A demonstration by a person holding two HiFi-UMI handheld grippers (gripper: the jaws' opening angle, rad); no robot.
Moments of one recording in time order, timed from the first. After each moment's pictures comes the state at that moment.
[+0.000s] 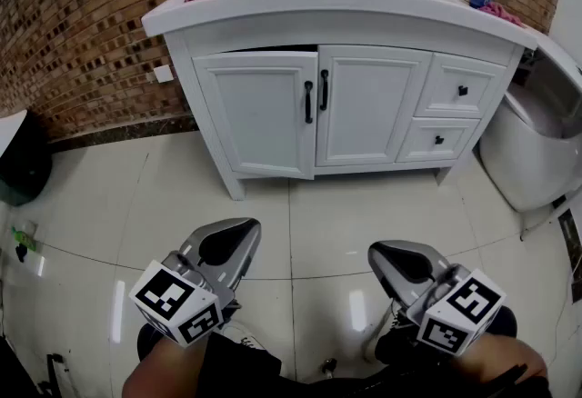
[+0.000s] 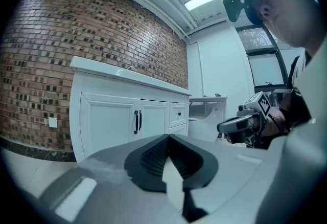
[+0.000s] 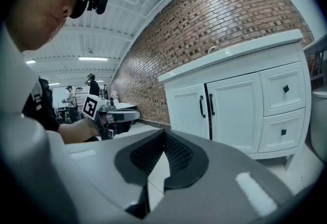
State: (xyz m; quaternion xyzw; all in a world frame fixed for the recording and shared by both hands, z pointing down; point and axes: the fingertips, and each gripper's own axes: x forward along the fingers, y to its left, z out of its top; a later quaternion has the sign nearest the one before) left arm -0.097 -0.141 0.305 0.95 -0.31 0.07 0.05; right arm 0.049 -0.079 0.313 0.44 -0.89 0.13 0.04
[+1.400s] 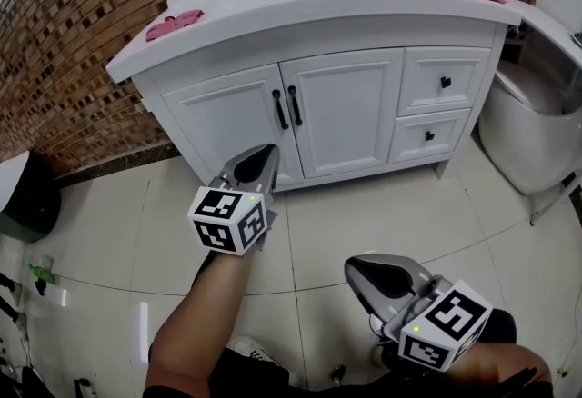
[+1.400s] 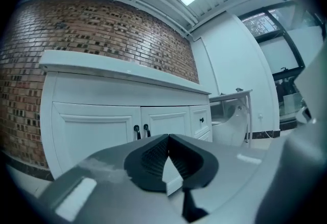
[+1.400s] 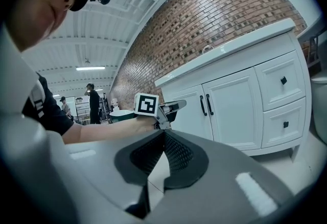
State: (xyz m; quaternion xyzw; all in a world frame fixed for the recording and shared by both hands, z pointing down) left arm 0.013 -0.312 0.289 0.92 -0.38 0.05 -0.01; right arm 0.067 -0.088 0.305 0.43 -0.89 0.16 0.00
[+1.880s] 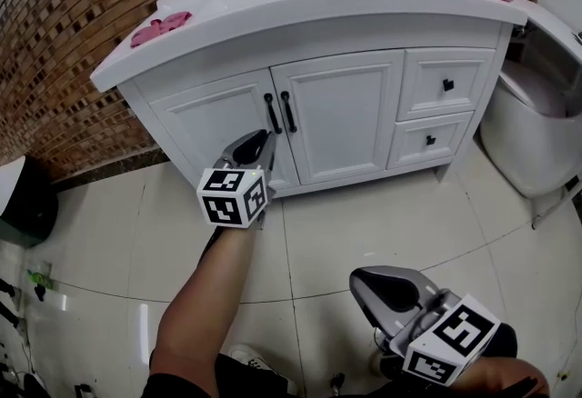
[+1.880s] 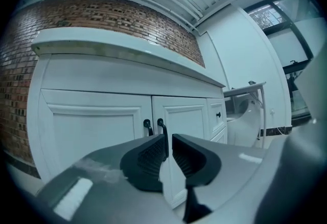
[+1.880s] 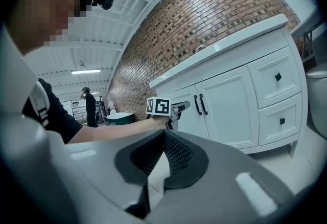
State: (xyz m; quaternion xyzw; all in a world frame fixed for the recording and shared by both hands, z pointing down) left arm 0.026 -0.399 0.312 0.91 -0.42 0.06 -0.01; right arm 0.087 -0.104 0.306 0.44 -0.88 0.18 -0.01
